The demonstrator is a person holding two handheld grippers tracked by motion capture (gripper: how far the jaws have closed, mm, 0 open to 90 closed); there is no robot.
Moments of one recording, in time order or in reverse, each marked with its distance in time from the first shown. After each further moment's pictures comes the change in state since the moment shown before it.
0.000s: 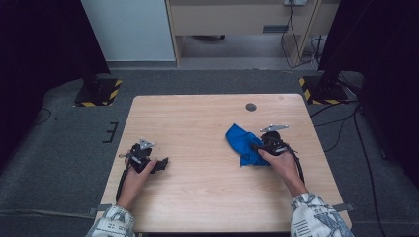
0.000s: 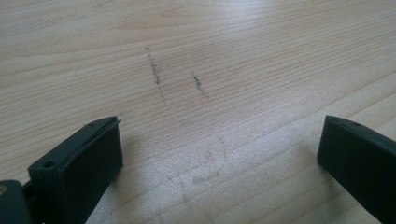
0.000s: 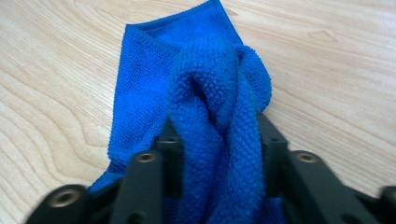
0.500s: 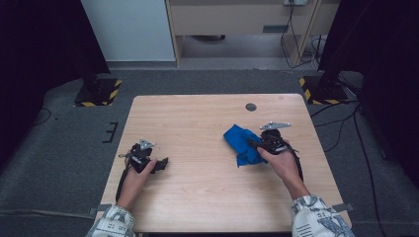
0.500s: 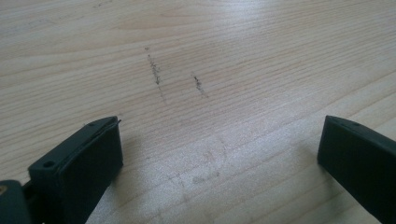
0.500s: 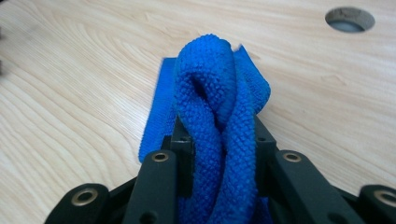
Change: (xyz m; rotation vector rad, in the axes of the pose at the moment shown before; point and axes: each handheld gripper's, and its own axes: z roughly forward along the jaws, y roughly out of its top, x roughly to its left) left arm 0.000 0.000 0.000 0.000 -0.001 0.001; right arm 0.018 0.016 -0.025 -0.089 0.054 -0.009
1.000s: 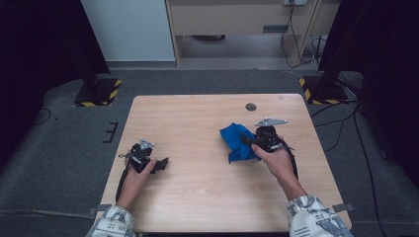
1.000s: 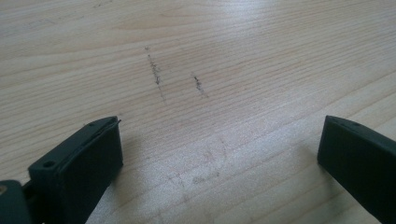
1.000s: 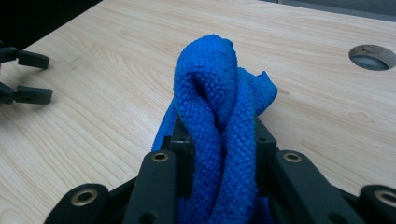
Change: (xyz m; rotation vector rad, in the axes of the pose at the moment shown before) left arm 0.000 0.000 0.000 0.000 0.000 0.000; right arm 0.027 0.022 -0.010 -0.064 0.050 -0.003
